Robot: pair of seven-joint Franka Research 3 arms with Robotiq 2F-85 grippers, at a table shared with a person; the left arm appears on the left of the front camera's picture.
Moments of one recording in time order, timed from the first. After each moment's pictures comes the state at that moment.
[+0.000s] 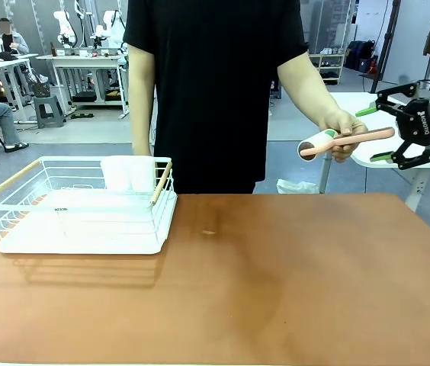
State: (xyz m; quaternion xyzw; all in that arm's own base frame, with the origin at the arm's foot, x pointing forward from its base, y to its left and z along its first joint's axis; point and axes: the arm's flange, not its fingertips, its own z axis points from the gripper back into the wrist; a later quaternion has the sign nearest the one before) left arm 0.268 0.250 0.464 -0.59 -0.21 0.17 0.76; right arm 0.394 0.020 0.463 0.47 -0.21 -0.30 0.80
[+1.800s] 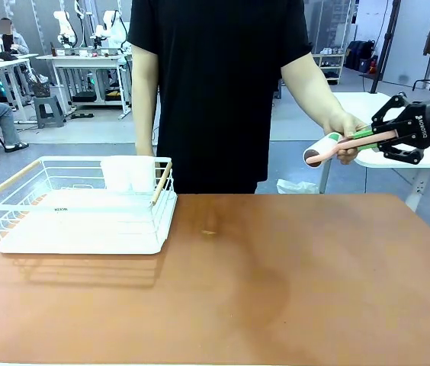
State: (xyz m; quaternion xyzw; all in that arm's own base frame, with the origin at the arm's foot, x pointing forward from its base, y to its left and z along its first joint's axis) left arm 0.268 0.250 0.464 -0.59 -0.21 0.17 0.76; right arm 0.396 0.019 0.458 0.46 -0.22 -0.29 0.81
